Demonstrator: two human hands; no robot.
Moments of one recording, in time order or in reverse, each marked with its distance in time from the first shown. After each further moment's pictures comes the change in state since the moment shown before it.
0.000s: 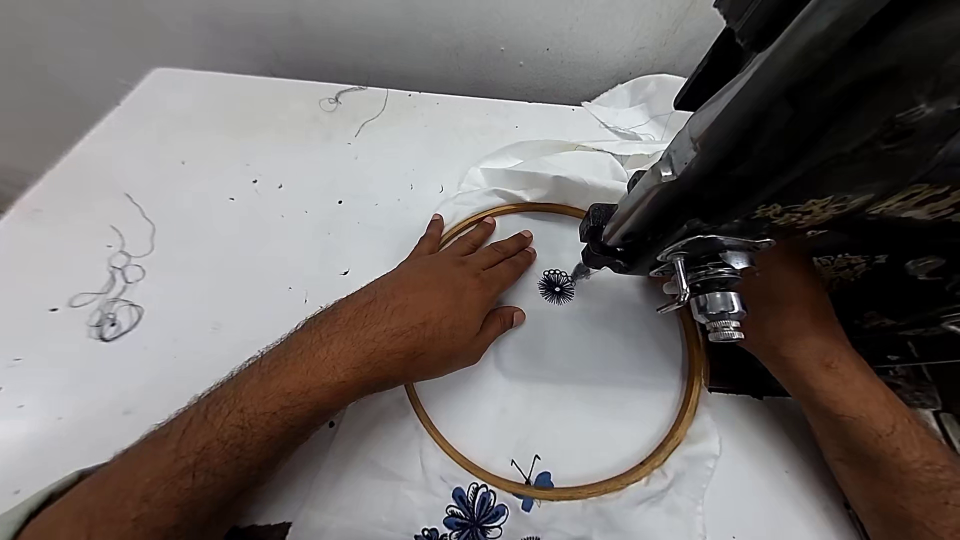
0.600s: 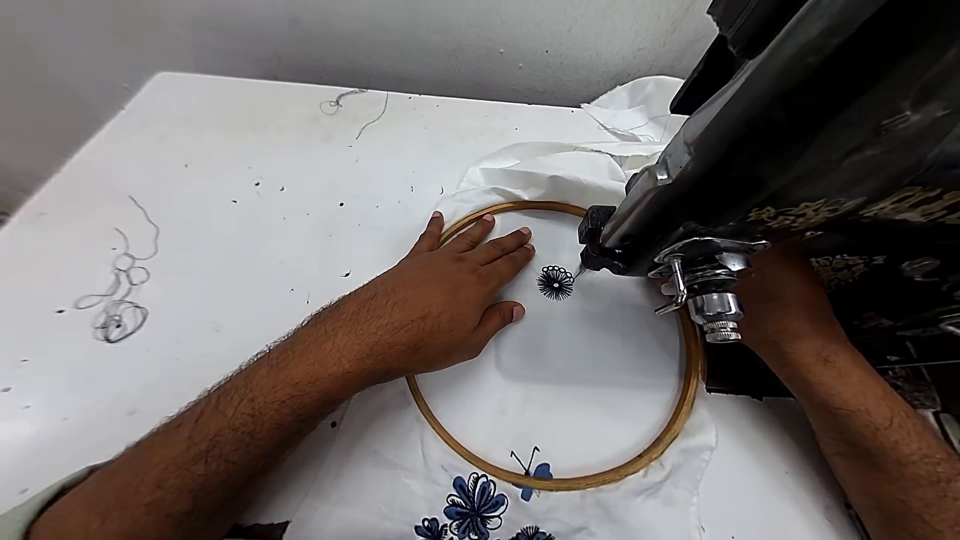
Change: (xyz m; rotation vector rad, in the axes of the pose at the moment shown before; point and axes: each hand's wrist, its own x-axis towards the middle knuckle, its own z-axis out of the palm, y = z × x) left_hand 0.004 -0.006 0.003 0.005 0.011 0.005; right_hand 0.002 0.002 0.001 -0.025 0.012 -0.023
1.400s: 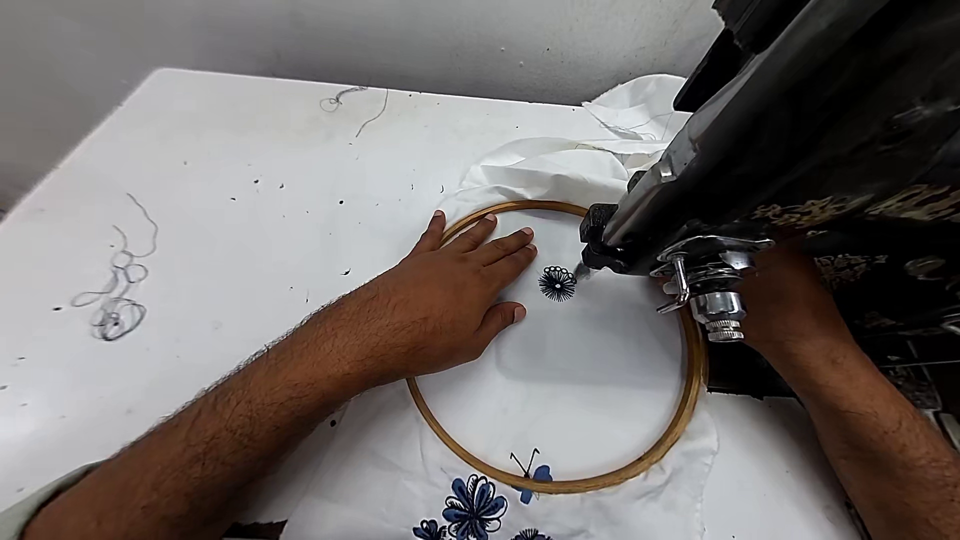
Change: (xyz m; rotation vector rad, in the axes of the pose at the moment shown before) left_hand 0.000 0.002 0.000 -0.002 -0.001 0.012; right_hand 0.001 0.003 0.000 0.002 -0.021 0.017
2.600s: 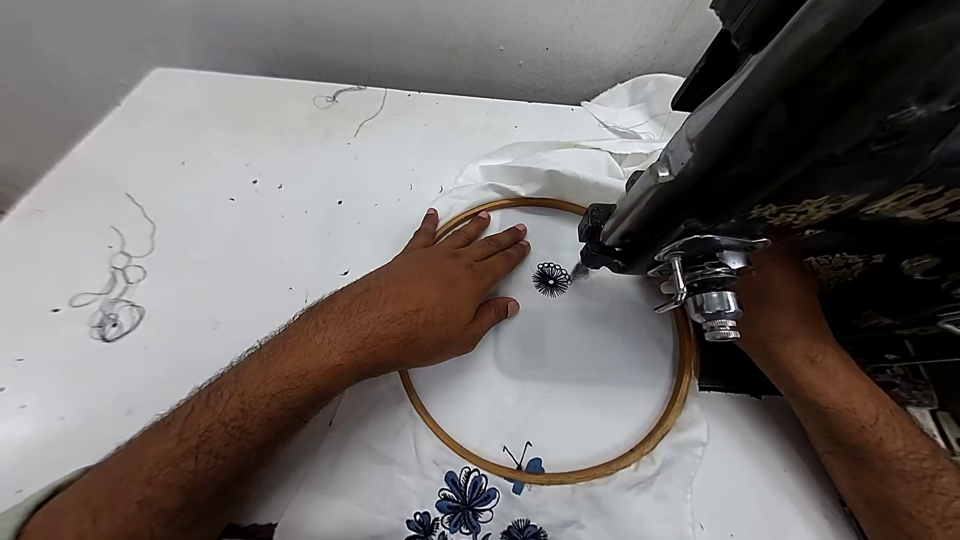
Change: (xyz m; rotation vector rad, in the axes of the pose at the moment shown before) left_hand 0.000 -0.005 -0.002 -0.017 -0.009 -0.018; right_hand -0.006 -0.005 0.004 0.024 0.067 -0.057
